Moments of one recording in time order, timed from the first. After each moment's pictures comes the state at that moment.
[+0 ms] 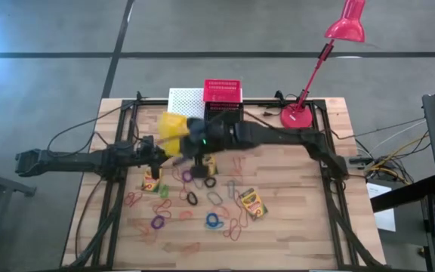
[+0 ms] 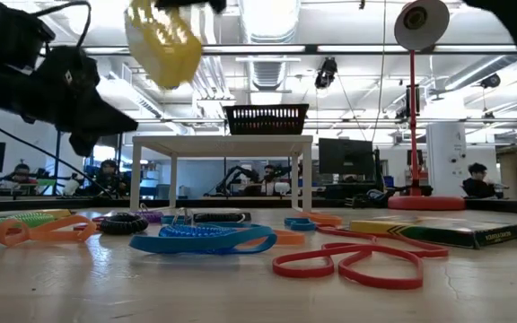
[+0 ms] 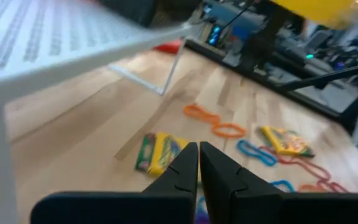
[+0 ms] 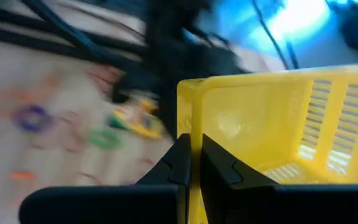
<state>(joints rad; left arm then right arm) 0.13 0.45 0.02 0.18 -0.10 -0.39 0.00 2.18 2.32 -0.76 0.10 -0.21</state>
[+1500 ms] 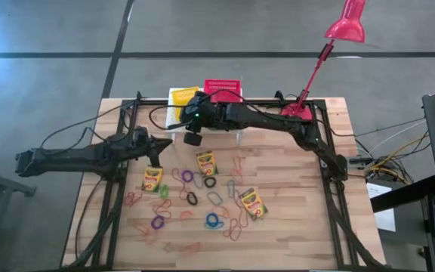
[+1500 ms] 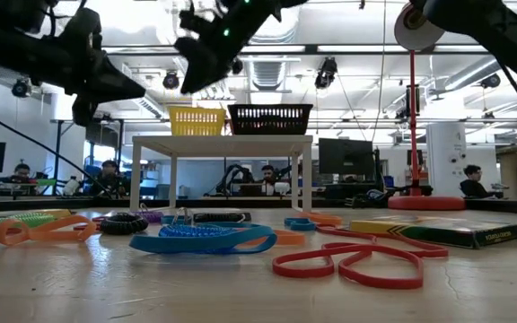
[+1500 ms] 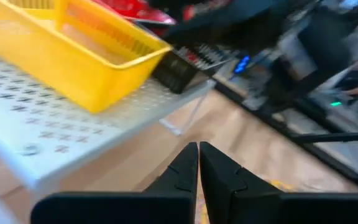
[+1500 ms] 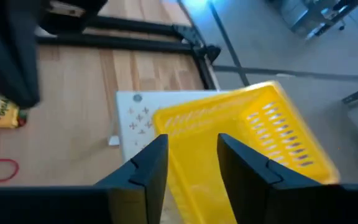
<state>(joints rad) 0.13 0.45 0.26 -0.03 -0.27 -0.50 -0.18 2.25 2.28 -0.66 0.28 -0.20</state>
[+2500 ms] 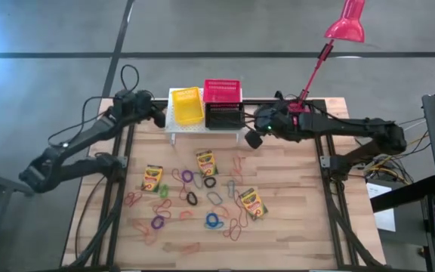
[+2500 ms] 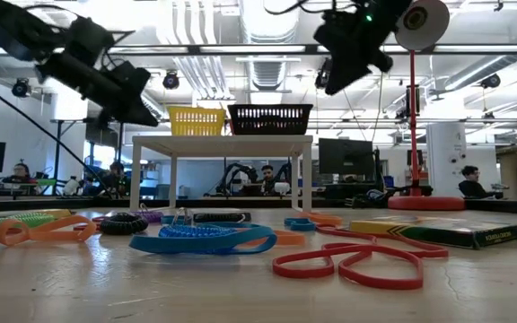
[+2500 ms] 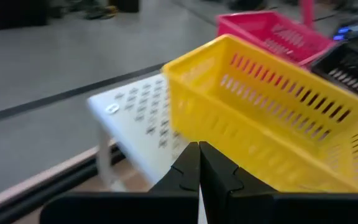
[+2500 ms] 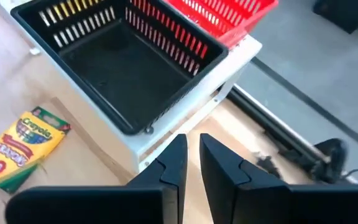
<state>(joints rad) 0.95 0.96 0.50 0.05 0.25 -0.11 -0.17 1.36 1.13 -0.60 0.53 0.39</state>
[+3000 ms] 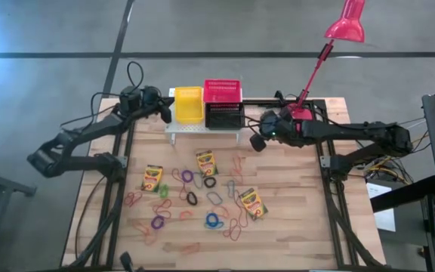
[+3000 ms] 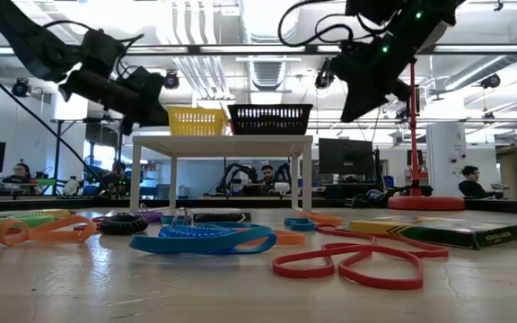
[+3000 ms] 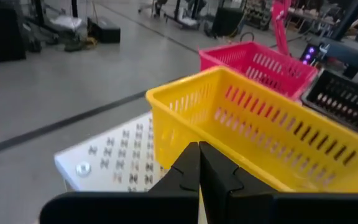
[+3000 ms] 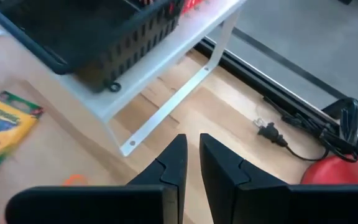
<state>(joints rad) 0.95 1.16 0.50 0.38 0.32 -0.10 -0.21 1.31 0.92 -0.47 0.52 0.46</state>
